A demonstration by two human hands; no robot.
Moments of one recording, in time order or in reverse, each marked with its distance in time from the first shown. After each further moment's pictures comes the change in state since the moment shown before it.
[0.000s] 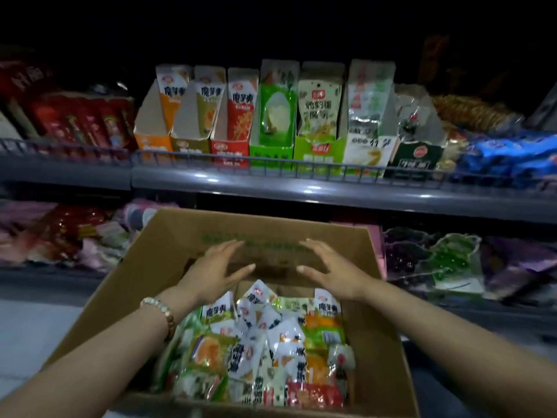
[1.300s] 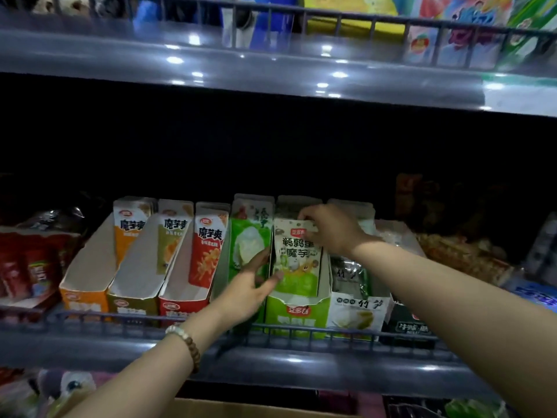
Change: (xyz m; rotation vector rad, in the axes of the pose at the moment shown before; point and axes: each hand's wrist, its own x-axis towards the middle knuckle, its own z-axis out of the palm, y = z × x) left_hand 0.201 0.114 -0.113 -0.536 0.162 0.144; right_hand 0.181 -0.060 -0.260 -0.584 0.531 -0.180
